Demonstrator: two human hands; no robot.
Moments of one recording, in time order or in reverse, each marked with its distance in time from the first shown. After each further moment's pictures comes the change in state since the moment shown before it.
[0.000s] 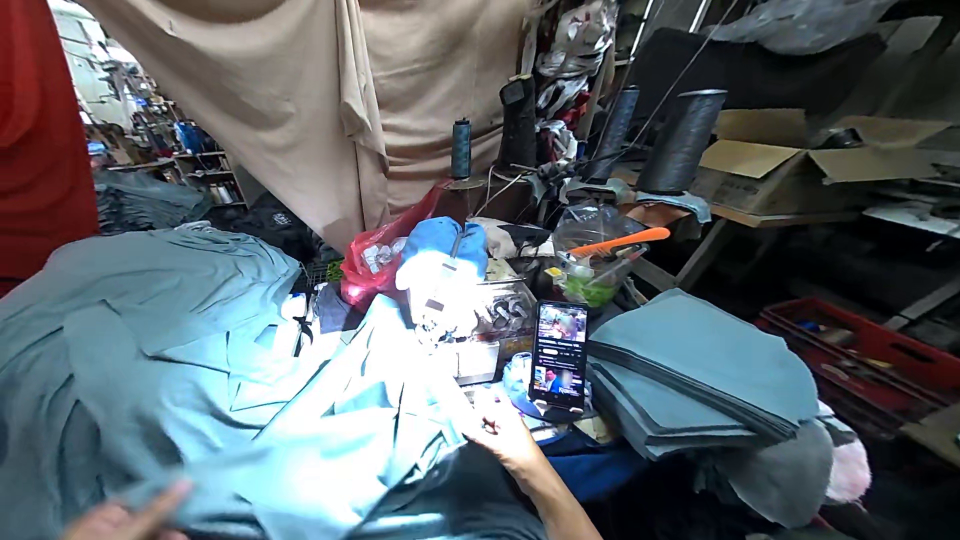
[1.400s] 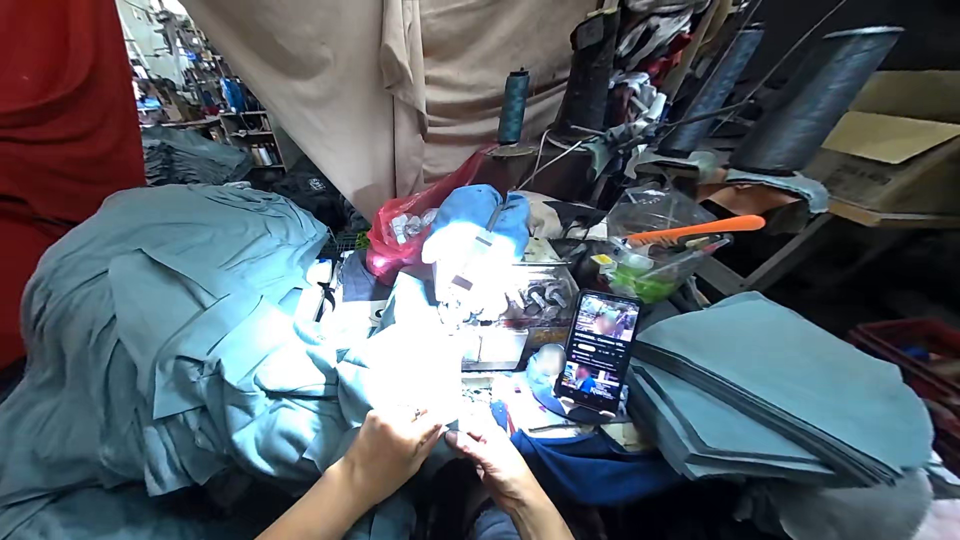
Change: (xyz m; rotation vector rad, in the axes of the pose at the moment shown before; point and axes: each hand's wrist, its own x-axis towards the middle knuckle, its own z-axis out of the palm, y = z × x) left_hand 0.018 -0.010 0.223 0.727 -0.175 1.358; right_hand -0.018 0.011 0.041 0.513 -0.210 0.203
